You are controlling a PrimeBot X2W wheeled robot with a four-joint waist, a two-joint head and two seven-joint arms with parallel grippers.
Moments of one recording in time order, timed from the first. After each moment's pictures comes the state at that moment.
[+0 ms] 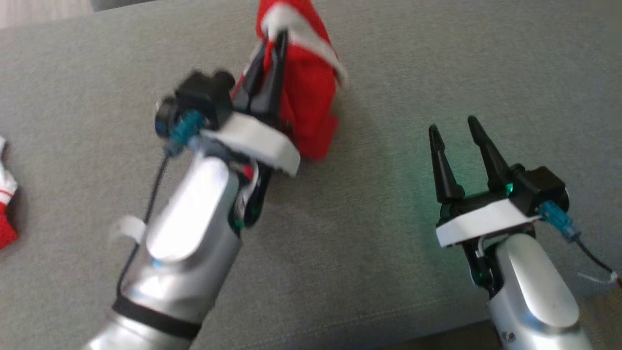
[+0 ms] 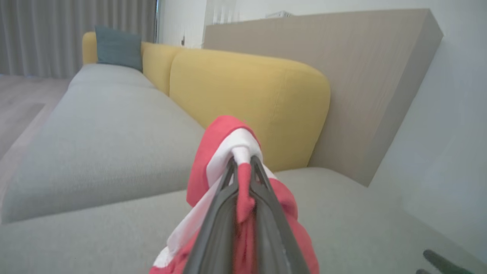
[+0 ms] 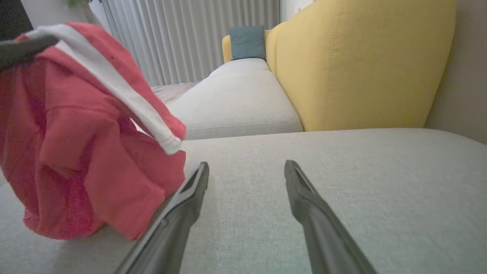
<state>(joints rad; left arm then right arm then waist) -0.68 0.03 -0.54 0.40 -0.41 0.08 -0.26 -0.32 -0.07 0.19 0.36 0.18 0.13 -0.26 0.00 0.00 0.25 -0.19</state>
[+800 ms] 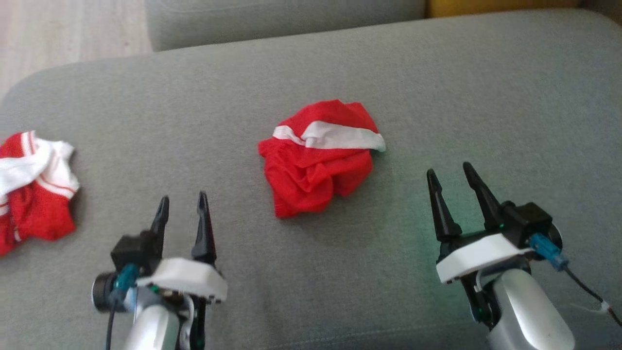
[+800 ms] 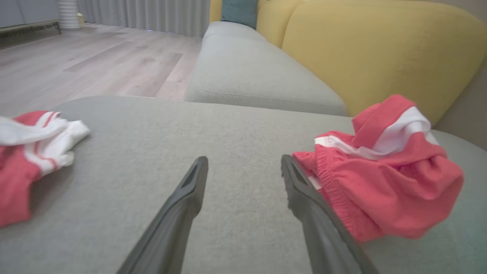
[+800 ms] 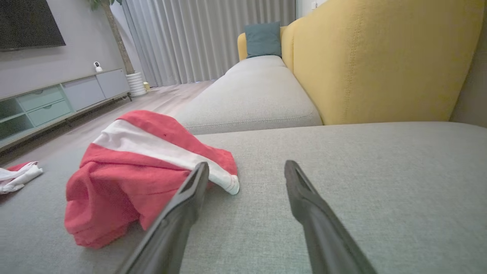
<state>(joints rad) -0.12 0.04 -0.21 0.30 -0.25 0.12 -0.26 -0.22 -0.06 0.18 0.42 0.17 0.13 -0.26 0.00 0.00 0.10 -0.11</state>
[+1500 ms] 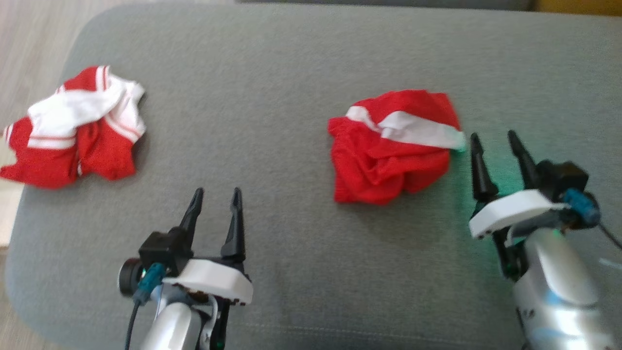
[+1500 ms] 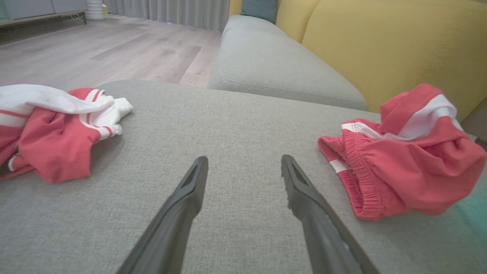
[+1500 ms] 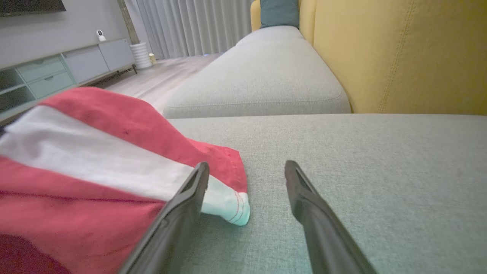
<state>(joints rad) -0.09 0.04 -0.31 0.21 -0.25 0.10 -0.26 -0.40 -0.09 0.04 0.64 0.14 0.13 -0.26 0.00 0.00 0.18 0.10</state>
